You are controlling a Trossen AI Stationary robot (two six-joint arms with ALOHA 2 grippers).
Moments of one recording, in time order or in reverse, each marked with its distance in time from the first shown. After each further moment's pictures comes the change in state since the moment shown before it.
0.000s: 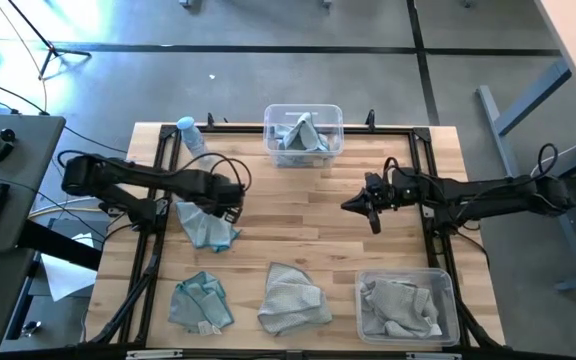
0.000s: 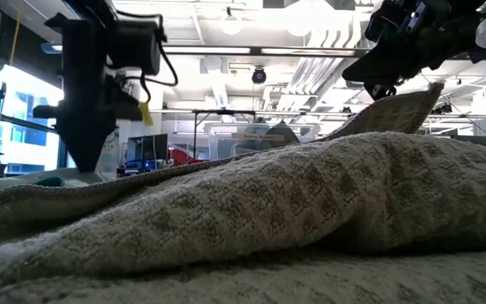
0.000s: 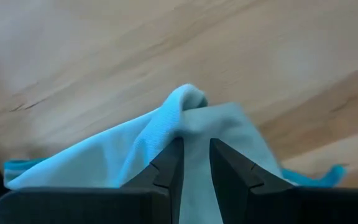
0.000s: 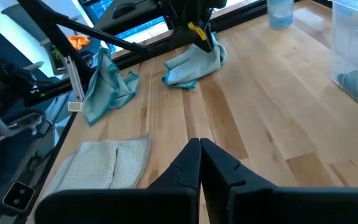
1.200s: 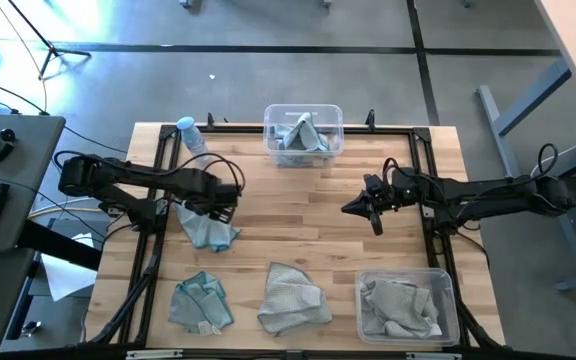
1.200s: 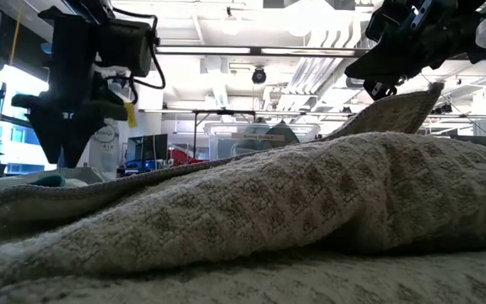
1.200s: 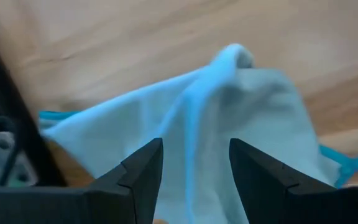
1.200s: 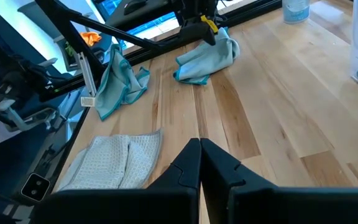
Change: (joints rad) left arm 0.001 -0.033 0.001 -0.139 0.054 -0.094; right arm 0.000 0.001 0.000 -0.001 -0.048 0.007
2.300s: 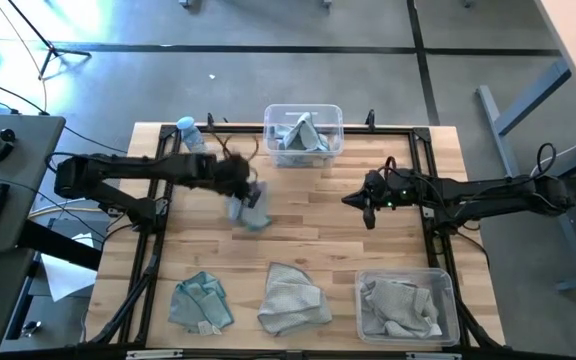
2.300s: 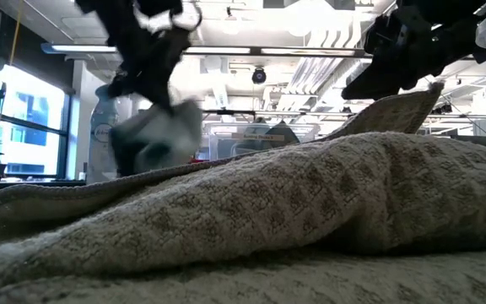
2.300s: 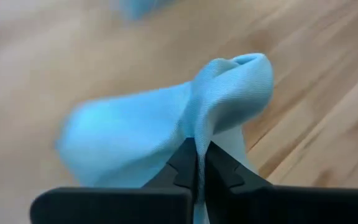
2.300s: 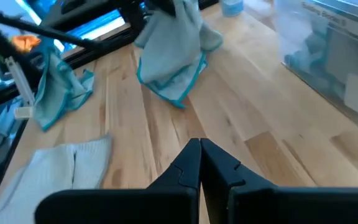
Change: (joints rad) left arm 0.091 -0.049 0.173 0.408 -0.013 0.381; right arm 0.000 0.014 0.002 -0.068 0.205 0.045
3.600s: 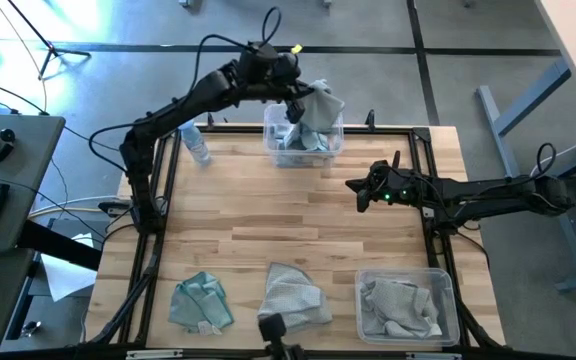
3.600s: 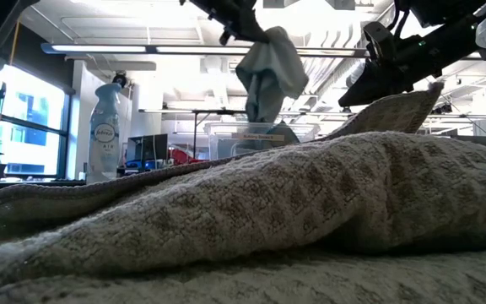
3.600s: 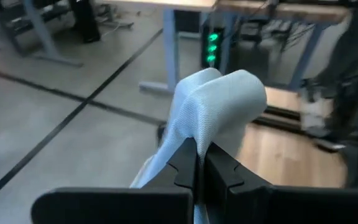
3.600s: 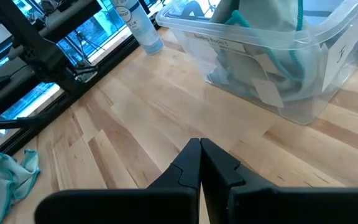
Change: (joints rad) left arm 0.352 0.548 1.064 0.103 0.254 0.859; right arm 0.000 0.000 0.000 0.001 0.308 0.274
